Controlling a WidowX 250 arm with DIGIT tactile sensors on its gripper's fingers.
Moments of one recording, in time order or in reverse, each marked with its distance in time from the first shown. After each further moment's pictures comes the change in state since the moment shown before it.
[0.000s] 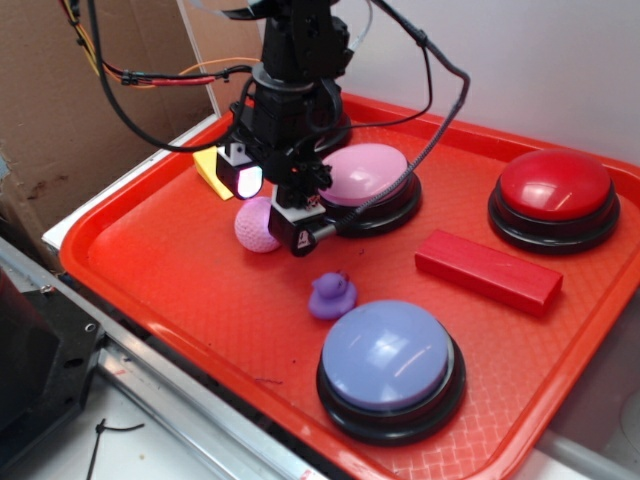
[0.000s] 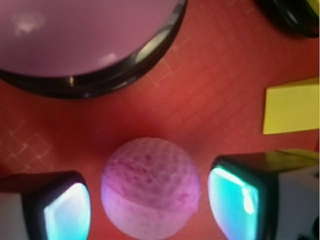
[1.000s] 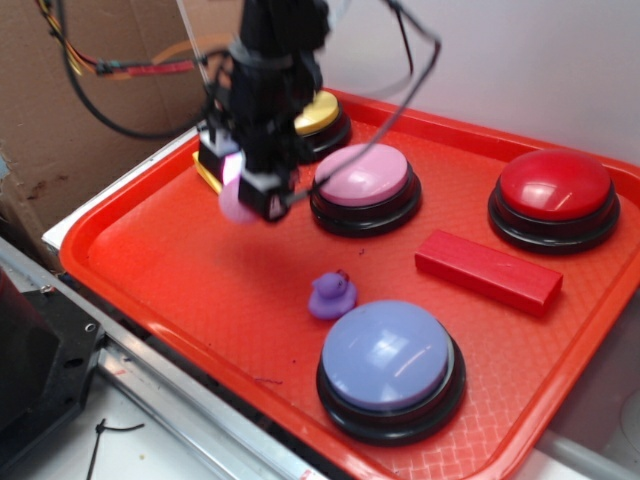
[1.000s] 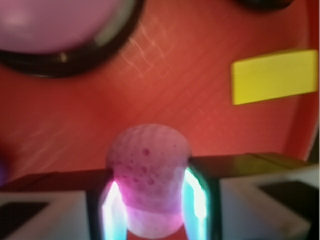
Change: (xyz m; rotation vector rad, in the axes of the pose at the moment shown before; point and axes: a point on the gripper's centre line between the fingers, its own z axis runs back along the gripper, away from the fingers) arm -0.019 0.003 0.046 -0.023 -0.077 0.052
